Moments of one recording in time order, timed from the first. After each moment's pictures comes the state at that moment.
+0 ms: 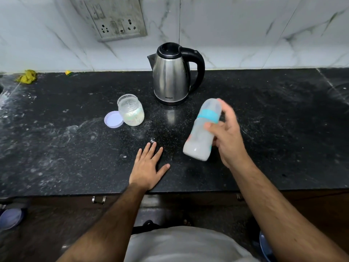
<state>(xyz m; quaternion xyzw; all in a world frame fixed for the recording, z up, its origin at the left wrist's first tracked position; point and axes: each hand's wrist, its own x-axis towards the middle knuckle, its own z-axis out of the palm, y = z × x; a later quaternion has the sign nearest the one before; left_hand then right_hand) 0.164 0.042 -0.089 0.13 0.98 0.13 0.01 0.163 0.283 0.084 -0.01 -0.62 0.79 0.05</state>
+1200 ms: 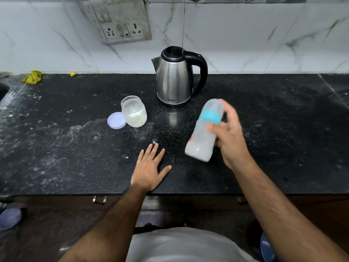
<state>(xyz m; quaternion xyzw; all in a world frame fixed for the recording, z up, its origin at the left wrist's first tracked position) 0.163 0.041 -0.091 0.13 0.98 0.12 0.02 0.162 0.282 0.089 0.00 -0.62 0.79 0.04</state>
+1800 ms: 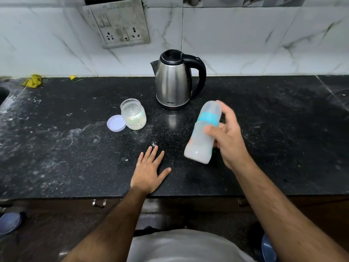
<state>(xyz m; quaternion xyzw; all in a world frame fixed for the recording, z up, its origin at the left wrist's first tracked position) 0.163 0.041 -0.091 0.13 0.98 0.13 0.02 0.162 0.283 0.090 0.02 -0.62 0.78 0.04</state>
